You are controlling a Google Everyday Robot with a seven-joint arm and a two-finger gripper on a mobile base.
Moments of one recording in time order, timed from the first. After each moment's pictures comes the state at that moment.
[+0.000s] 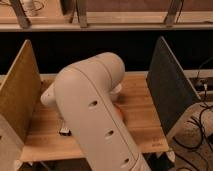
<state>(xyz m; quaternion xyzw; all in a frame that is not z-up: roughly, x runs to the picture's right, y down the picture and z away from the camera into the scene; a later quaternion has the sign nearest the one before) -0.200 0.202 0.843 -0.36 0.14 0.12 0.92</state>
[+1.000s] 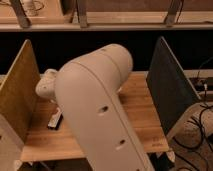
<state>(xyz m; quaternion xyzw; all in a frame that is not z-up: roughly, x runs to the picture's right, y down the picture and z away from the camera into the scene) -0.182 0.100 0.816 -0.24 0.10 0.15 0.95</state>
